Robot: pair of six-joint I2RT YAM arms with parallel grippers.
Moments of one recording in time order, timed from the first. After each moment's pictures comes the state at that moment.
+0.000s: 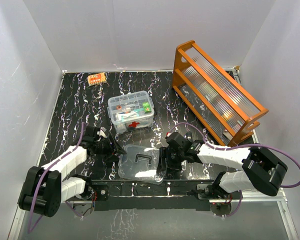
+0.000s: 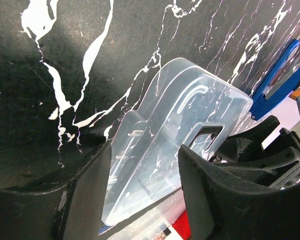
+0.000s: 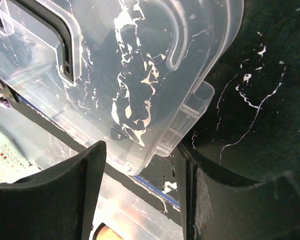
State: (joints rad) left arm -0.25 1.12 0.38 -0.34 0.52 -0.84; right arm 0.89 1.30 0.55 -0.30 -0.34 0.91
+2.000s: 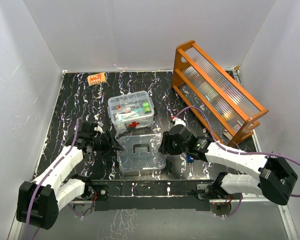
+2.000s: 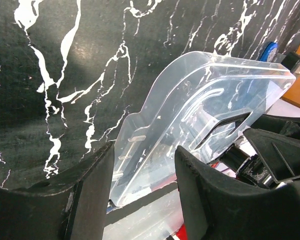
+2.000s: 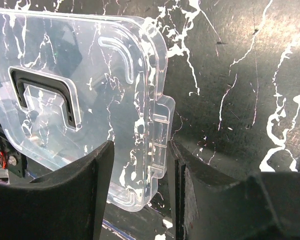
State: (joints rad) left arm -0.26 0.99 0.50 -0.55 0.45 -0.82; right arm 0.89 1.17 0.65 -0.29 0.05 0.80
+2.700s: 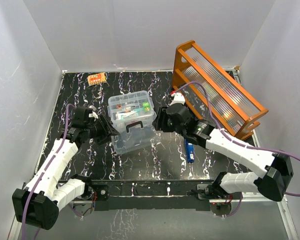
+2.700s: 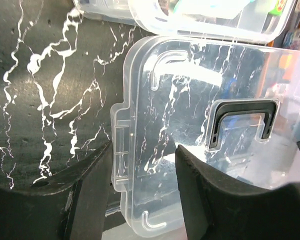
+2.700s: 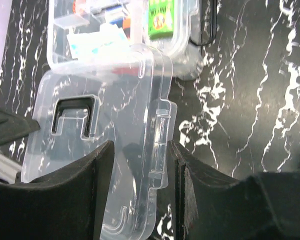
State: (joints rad) left arm -0.25 0.97 0.79 -0.73 0.32 -0.81; right arm 0.87 1.20 1.00 -0.39 0.22 0.72
